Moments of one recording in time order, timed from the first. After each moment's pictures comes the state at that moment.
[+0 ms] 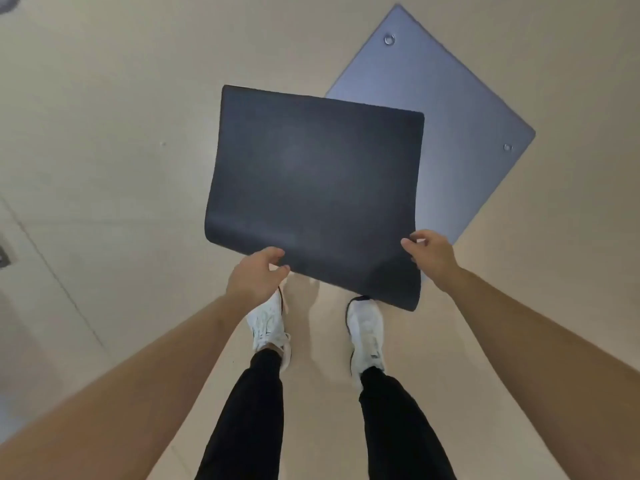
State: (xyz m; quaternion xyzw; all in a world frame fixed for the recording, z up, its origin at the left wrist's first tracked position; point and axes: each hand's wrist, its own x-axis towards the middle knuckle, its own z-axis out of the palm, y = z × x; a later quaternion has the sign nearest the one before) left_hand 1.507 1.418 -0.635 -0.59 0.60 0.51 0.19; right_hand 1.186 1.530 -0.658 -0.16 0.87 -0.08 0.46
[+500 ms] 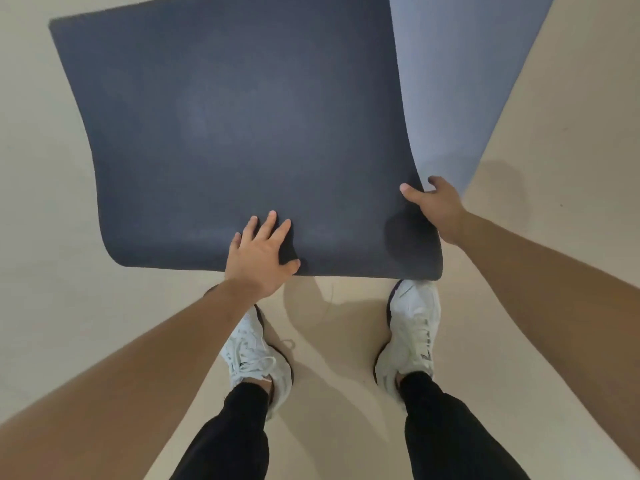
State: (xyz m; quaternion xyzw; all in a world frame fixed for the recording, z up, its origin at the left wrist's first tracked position) left_hand 1.422 1.460 -0.851 -0.35 0.80 0.29 0.38; right_hand 1.124 1.602 -0.870 0.04 0.84 -0.20 0.50
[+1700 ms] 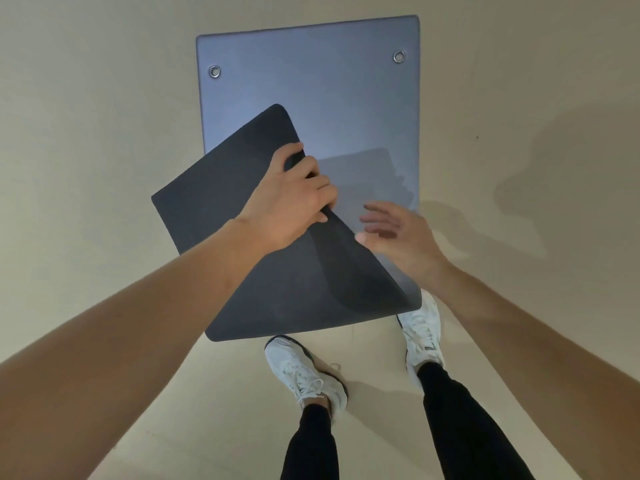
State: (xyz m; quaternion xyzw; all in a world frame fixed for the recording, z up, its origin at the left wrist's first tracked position) left_hand 1.153 1.364 -0.607 0.14 0.98 0.01 0.12; right_hand 1.099 1.601 -0.634 -0.03 0.75 -0.46 0.48
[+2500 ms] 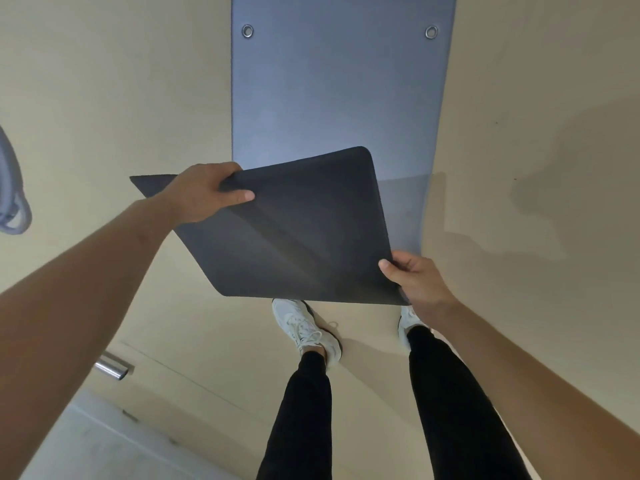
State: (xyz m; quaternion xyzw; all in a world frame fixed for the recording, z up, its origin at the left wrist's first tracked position) left_hand 1.259 1.267 -0.546 -0.28 0.83 0.32 0.36; right_hand 1.180 1.651 -0.580 0.13 0.66 -0.46 0.57
